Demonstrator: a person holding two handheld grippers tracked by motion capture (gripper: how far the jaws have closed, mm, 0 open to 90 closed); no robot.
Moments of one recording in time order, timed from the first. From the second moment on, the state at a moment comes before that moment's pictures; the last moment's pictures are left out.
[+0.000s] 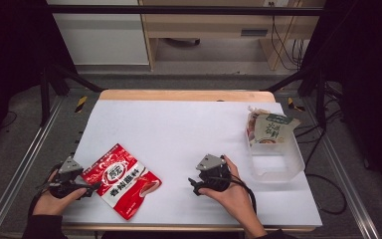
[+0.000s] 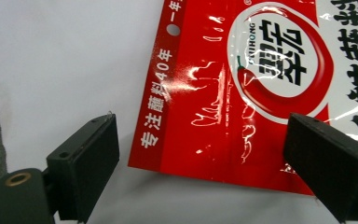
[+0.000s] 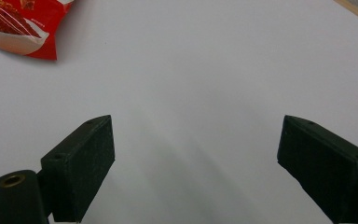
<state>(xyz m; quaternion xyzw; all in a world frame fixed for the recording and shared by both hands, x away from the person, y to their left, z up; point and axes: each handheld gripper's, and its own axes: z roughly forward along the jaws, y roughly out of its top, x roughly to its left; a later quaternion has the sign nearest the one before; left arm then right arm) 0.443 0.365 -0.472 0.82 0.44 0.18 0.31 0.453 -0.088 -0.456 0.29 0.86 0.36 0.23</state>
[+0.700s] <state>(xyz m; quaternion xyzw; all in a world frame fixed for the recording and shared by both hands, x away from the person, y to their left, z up) 0.432 0.361 -0.458 0.81 0.45 0.13 0.36 0.453 -0.088 -0.457 0.28 0.86 0.35 0.23</state>
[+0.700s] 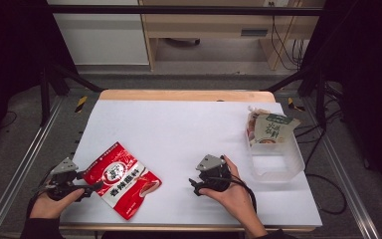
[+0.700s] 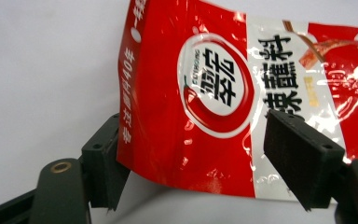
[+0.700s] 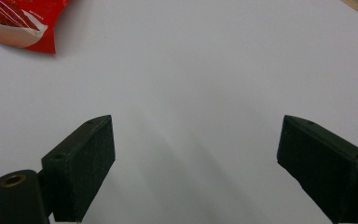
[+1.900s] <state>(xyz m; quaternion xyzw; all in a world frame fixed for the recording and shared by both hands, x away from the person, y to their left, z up) 0.444 0.362 -0.453 0.81 0.46 0.15 0.33 0.453 -0.085 -0.460 0.27 0.87 0.34 0.23</state>
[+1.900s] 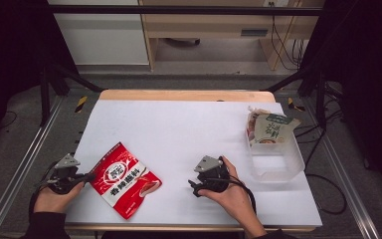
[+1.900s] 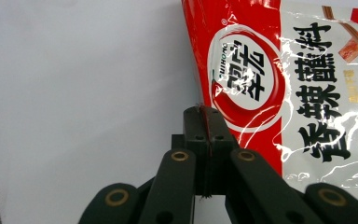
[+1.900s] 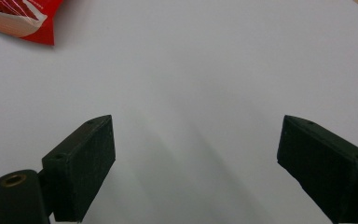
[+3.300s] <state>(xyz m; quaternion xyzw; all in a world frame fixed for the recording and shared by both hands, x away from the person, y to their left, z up) 0.464 0.293 -0.329 0.87 0.28 0.18 0.35 0.471 -0.083 -0.394 0.25 0.88 0.34 0.22</state>
